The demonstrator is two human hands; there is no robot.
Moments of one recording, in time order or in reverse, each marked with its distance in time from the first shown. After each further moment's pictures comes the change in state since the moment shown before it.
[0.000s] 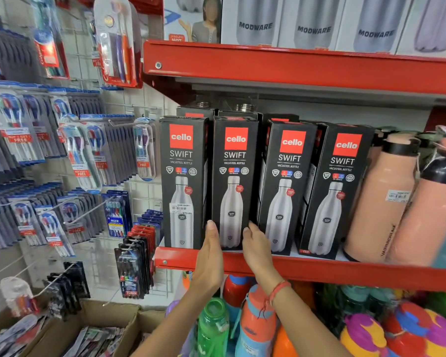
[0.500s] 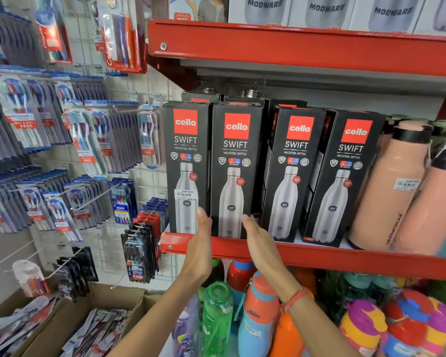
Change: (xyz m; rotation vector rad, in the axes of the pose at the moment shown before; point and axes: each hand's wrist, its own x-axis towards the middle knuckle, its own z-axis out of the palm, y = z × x) left_hand -0.002 -0.006 -0.028 -0.102 -0.047 -0.049; right_hand -0.035 -0.002 -0.010 0.059 -0.186 0.013
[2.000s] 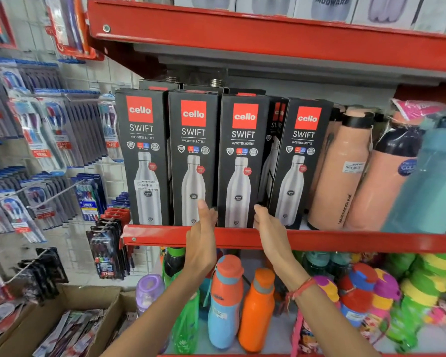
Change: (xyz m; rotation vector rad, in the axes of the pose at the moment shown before) left_hand -0.020 0.003 0.079 -0.085 0.046 0.103; right_hand -0.021 0.025 -0.082 0.167 0.214 0.058
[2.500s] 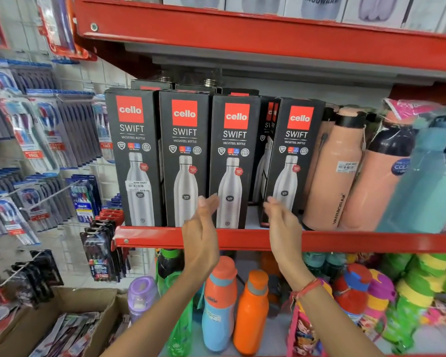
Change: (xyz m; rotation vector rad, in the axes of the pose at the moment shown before) left_hand -0.010 0.012 0.020 -0.017 0.064 0.264; right_hand 0.011 0.010 -0.025 0.070 0.214 -0.169
